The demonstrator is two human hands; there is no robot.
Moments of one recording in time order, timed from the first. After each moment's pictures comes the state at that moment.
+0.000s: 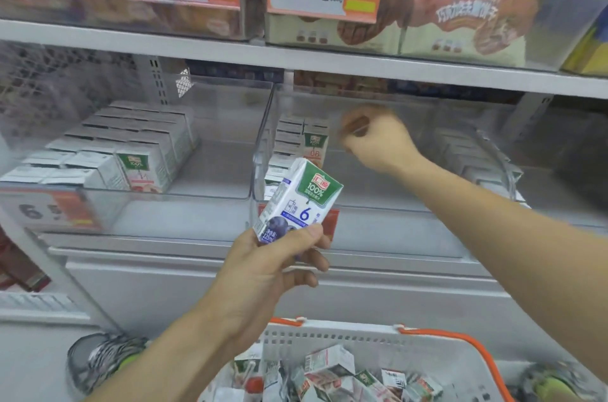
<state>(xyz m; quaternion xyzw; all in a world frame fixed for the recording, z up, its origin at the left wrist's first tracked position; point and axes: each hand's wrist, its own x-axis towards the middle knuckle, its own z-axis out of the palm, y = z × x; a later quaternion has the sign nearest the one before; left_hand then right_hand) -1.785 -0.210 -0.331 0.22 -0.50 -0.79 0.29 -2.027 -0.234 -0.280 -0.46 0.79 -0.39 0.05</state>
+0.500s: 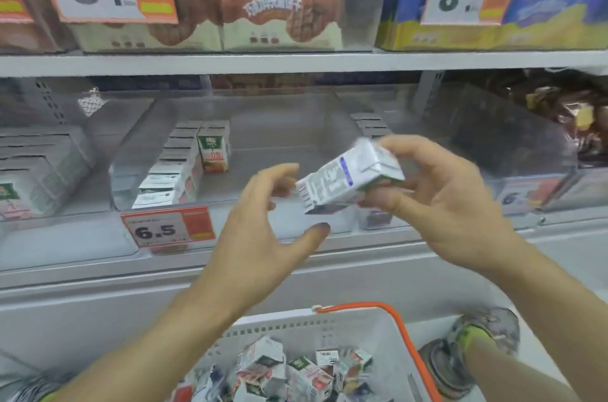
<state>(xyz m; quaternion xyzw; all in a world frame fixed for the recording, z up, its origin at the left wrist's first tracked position) -1.892 -0.135 -0.317 0.18 -0.85 -0.37 0.33 -2.051 0.019 -0.275 -0.50 0.60 -0.61 0.15</state>
